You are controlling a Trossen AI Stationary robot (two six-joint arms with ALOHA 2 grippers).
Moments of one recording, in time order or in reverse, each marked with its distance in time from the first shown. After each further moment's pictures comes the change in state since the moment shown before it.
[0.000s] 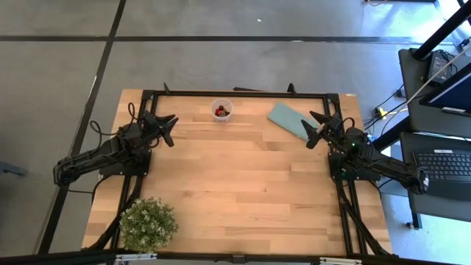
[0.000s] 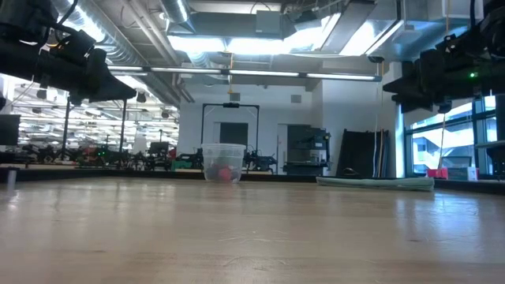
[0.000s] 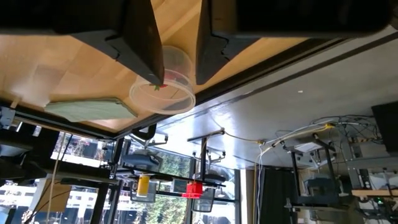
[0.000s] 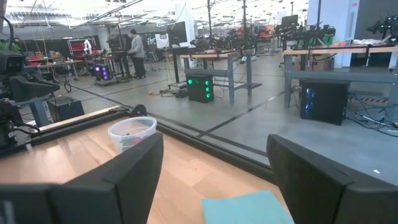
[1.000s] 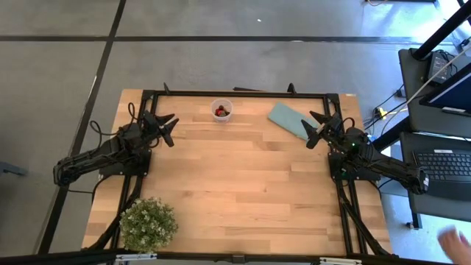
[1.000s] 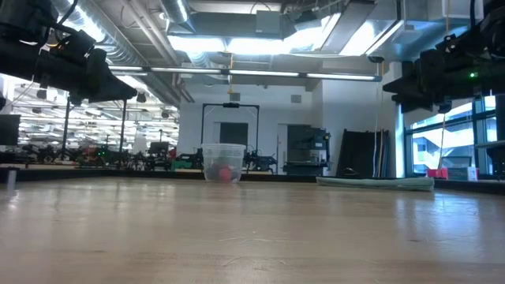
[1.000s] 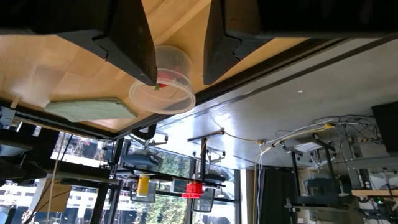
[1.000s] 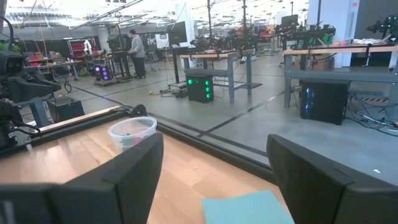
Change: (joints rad) left arm 0.000 0.000 0.000 0.000 0.000 0.000; right arm 0.000 0.000 0.000 0.000 0.000 0.003
